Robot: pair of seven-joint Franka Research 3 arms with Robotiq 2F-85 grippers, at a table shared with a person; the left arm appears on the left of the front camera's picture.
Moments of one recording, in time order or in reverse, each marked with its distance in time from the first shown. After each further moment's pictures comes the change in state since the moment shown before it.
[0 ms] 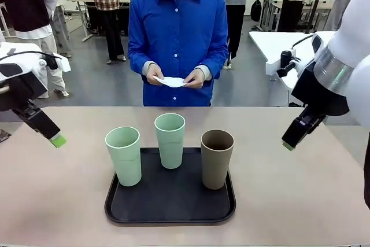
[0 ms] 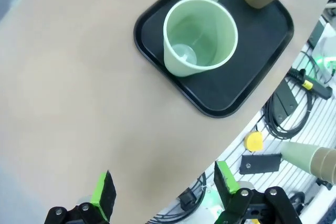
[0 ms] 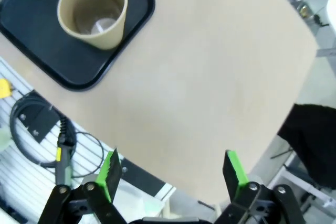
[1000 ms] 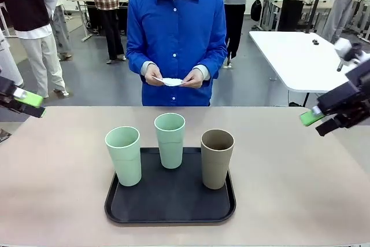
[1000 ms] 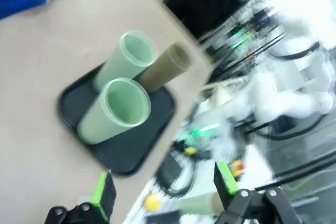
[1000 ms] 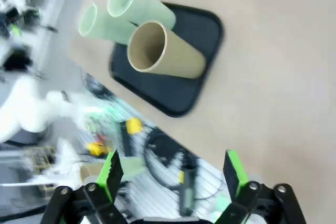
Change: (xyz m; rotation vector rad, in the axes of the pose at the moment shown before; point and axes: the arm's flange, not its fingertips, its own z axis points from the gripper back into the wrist) left arm -0.052 0.104 0.004 -0.759 -0.435 0.202; right arm -0.059 -0.128 -0.036 0.788 -0.190 -0.484
